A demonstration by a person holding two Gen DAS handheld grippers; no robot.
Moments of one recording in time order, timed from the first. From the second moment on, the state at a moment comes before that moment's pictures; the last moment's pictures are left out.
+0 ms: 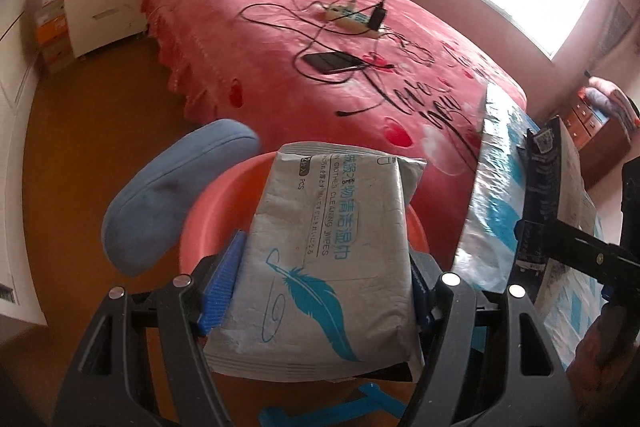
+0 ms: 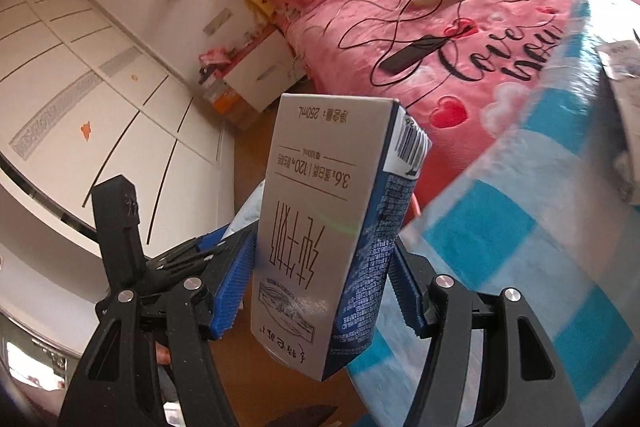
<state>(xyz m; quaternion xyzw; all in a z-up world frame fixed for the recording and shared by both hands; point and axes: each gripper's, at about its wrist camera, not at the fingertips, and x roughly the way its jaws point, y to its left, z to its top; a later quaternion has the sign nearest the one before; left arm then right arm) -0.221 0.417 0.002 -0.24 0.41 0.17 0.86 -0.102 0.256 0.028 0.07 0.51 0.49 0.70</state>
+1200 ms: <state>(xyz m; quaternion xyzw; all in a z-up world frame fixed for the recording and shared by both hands) -0.199 0.381 0.029 -0.17 0.39 0.17 0.89 -0.098 0.187 0.058 0.05 0.43 0.39 0.81</state>
